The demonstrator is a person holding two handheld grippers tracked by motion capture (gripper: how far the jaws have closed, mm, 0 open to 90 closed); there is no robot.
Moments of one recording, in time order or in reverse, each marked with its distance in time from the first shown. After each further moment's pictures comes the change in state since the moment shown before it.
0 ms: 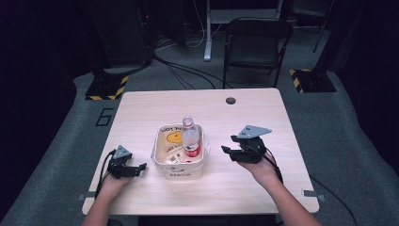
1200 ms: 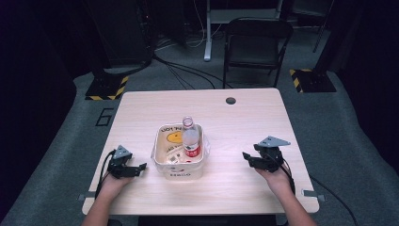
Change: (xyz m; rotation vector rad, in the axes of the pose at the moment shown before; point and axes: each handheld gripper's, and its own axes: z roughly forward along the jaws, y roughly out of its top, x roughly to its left) left arm 0.000 0.000 0.000 0.002 0.000 -0.002; right arm -0.044 -0.079 -0.004 0.049 -0.157 0.161
